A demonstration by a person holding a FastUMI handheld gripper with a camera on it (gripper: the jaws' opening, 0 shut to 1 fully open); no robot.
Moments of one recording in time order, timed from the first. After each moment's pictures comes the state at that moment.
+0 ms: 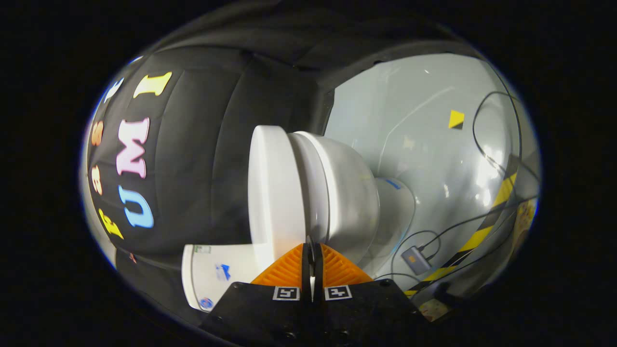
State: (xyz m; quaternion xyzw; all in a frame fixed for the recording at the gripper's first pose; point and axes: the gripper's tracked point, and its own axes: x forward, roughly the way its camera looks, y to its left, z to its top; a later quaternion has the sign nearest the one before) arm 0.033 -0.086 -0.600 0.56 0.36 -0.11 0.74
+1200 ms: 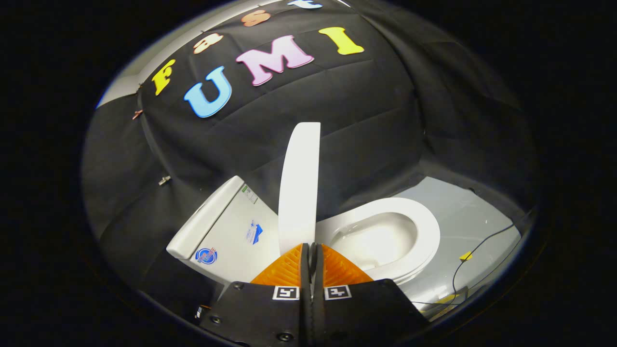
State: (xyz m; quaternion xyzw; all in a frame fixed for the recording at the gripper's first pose) arm 0.072 0.078 -0.355 0.20 0.29 0.06 0.93
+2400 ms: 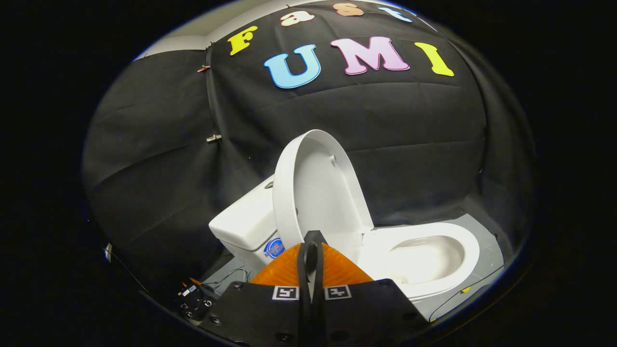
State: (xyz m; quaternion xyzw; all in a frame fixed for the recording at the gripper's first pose) arm 0.063 0.244 -0.333 0.10 0.28 0.20 0.93
